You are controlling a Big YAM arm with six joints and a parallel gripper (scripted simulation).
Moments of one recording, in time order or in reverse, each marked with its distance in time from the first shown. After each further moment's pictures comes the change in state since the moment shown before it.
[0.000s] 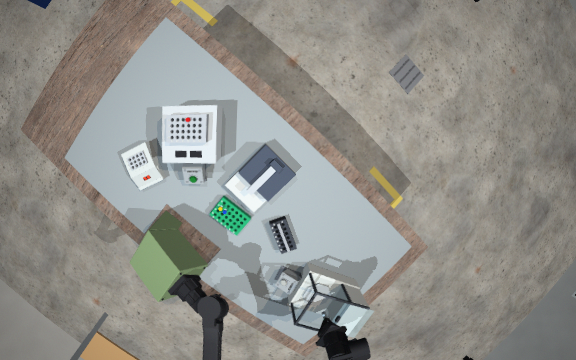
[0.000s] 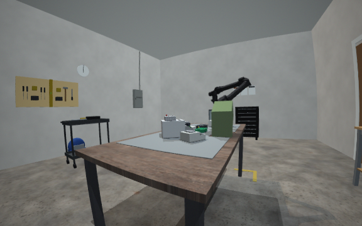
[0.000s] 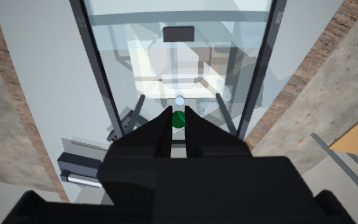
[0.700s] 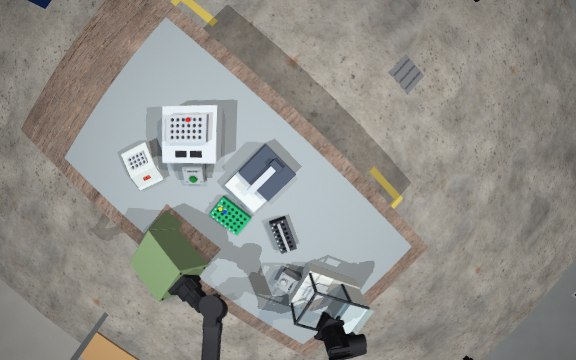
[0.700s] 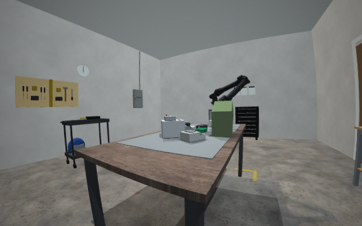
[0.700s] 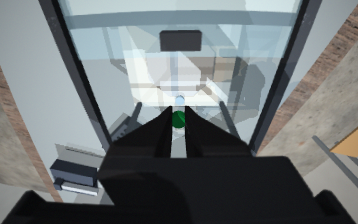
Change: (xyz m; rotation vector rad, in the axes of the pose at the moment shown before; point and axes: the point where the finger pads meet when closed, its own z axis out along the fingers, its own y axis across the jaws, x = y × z) arm 0.000 0.001 0.032 -0.001 0.001 -0.007
